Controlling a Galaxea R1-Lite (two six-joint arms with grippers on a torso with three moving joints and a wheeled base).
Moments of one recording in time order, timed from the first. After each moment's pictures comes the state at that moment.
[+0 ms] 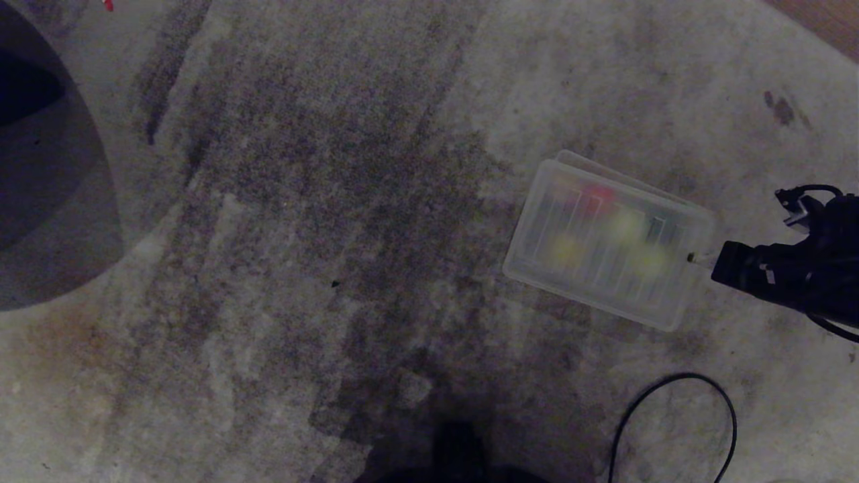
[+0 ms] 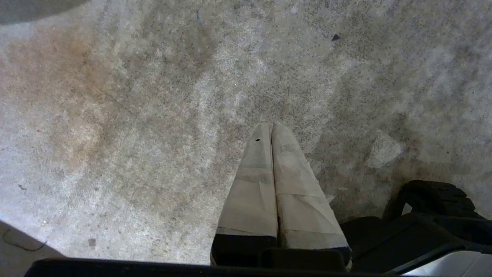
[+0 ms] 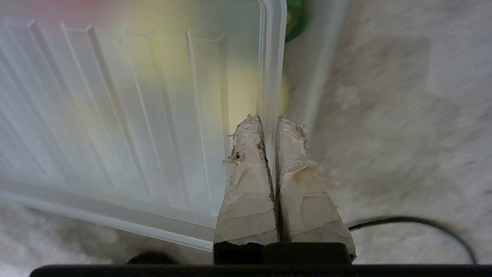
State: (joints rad) left arm -0.01 0.00 0.00 0.00 0.05 -0.06; right arm -0.16 1.67 -0.72 -0.63 0.29 0.27
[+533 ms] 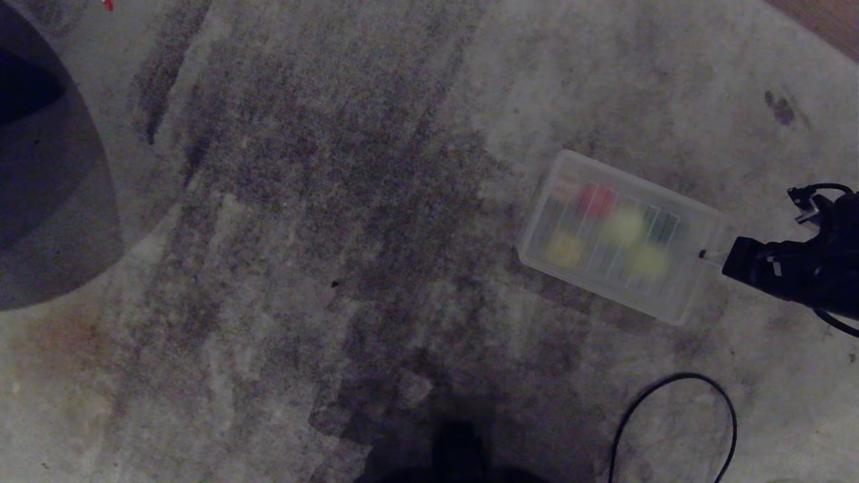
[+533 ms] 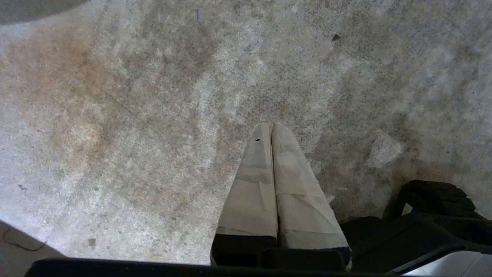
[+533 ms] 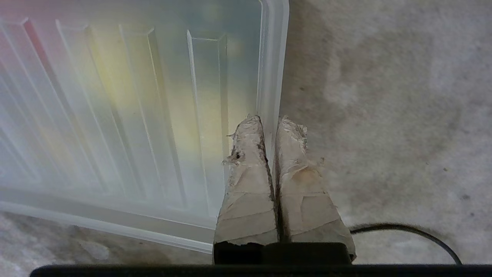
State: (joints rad) left arm -0.01 0.00 0.00 0.00 0.05 -0.06; right arm -0.22 1.71 -0.75 -0.63 0.32 0.28
